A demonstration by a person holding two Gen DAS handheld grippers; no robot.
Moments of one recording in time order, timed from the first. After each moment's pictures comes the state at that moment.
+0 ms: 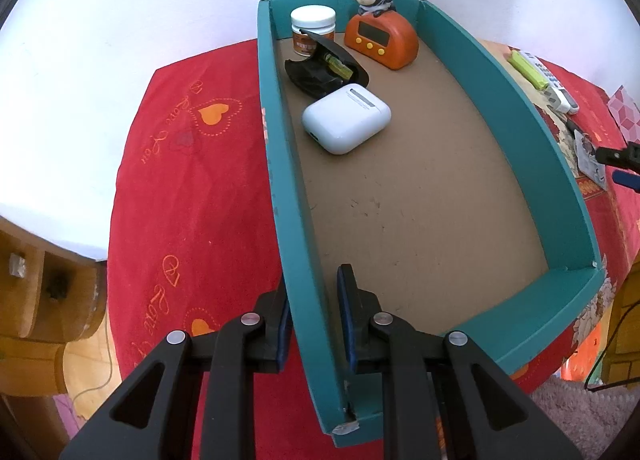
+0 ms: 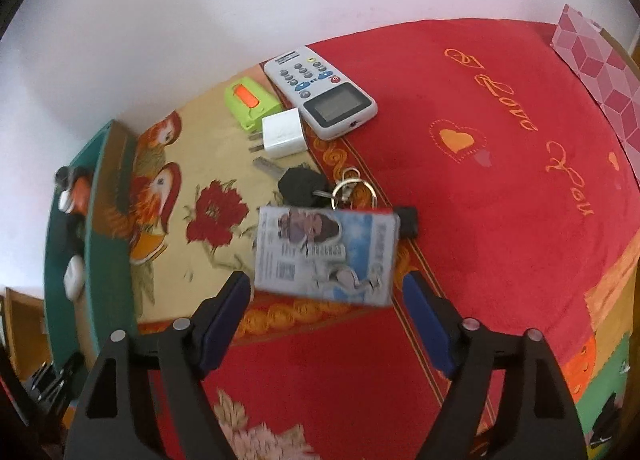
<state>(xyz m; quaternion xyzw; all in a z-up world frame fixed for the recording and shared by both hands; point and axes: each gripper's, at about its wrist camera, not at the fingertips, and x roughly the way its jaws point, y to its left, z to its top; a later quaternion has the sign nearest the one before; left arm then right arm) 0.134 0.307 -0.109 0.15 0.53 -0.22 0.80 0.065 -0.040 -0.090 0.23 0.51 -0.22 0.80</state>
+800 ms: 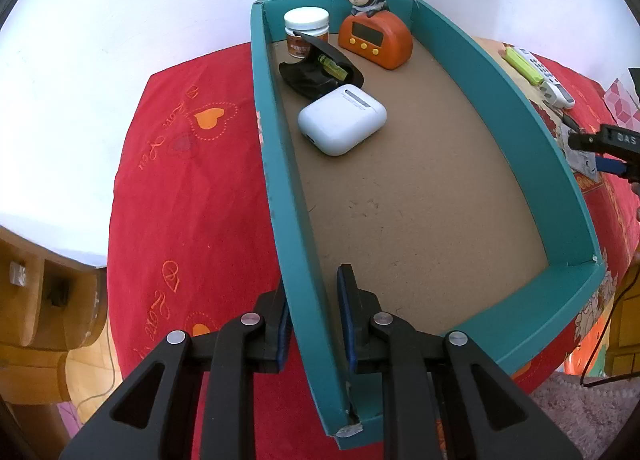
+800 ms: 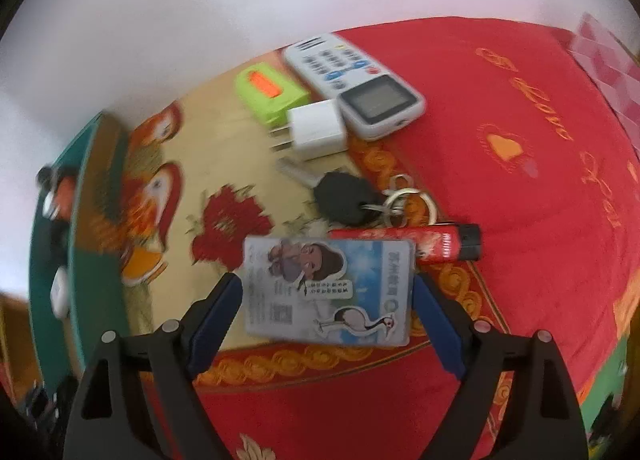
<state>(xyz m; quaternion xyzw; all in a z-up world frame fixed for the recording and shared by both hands) 0.132 0.304 -0.108 0.15 0.53 -0.23 0.80 0.099 -0.023 -0.107 0.23 0.53 -0.21 0.79</state>
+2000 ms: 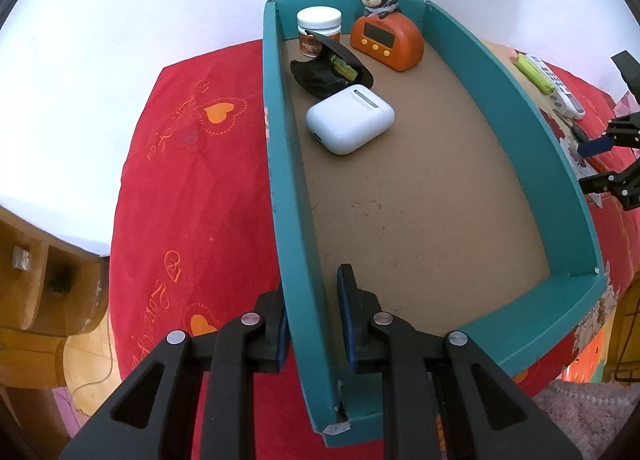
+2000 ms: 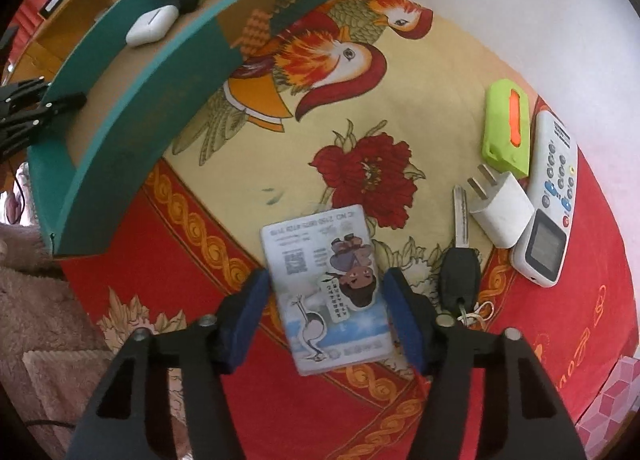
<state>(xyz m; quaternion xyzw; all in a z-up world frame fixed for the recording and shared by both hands) 0.133 0.303 -0.109 0.14 0.53 -0.20 0.81 0.158 0.027 -0.114 -0.13 0.65 0.14 0.74</state>
